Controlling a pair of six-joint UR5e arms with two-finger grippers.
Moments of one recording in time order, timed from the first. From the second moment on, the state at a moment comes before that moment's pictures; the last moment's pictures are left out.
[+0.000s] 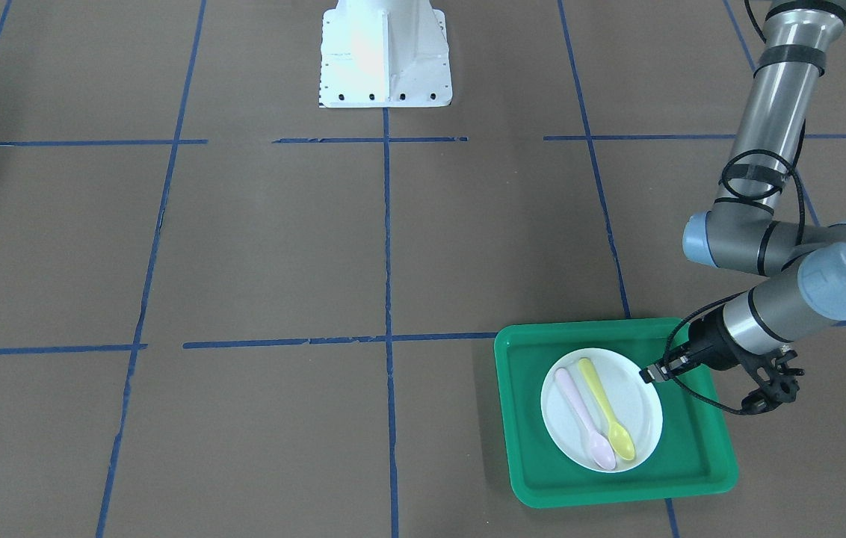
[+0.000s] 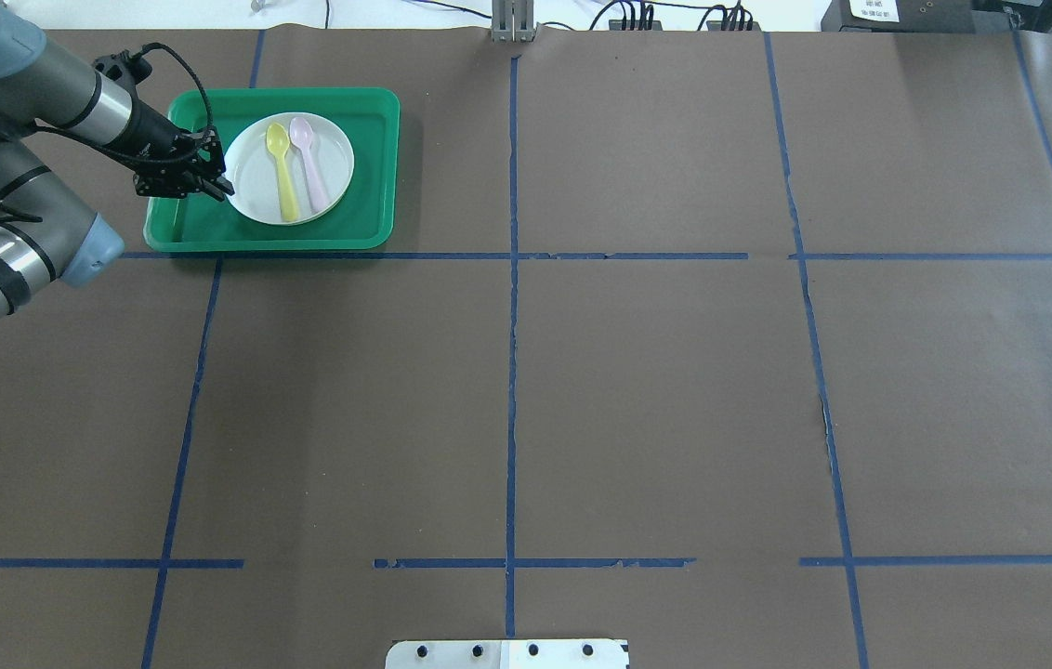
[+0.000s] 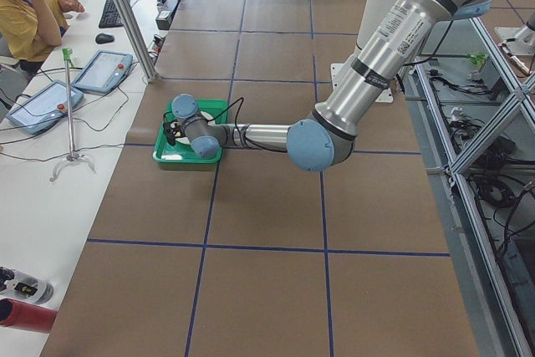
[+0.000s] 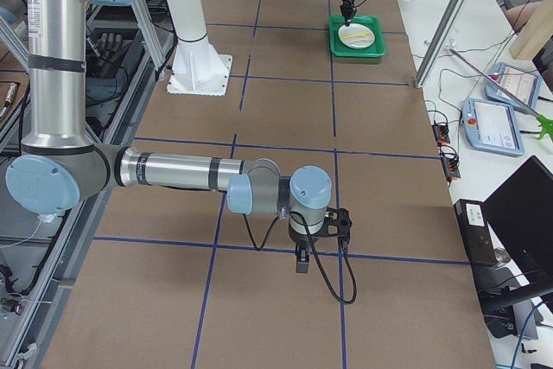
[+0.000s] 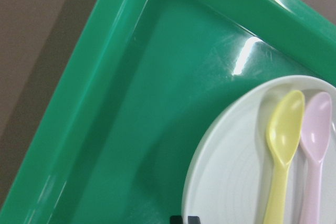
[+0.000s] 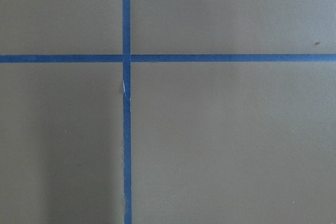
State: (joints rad) left arm -1.03 -2.18 -0.92 -2.51 -2.35 -1.40; right arm 1.58 -1.65 1.62 -1.53 2.28 0.03
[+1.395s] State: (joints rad) left arm -1.24 -1.67 -1.33 -2.48 -2.34 -0.78; right arm 1.58 -1.65 1.62 -1.53 2.28 0.03
